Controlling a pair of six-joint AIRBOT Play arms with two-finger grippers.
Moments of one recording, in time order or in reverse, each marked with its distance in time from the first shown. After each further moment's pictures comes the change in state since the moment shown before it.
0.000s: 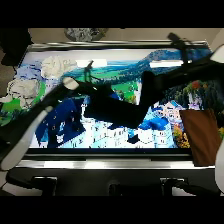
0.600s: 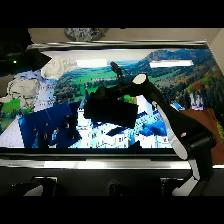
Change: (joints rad) left arm 0.364 0.449 0.000 0.209 -0.153 -0.023; right arm 0.351 -0.421 0.000 0.347 -0.472 -0.011
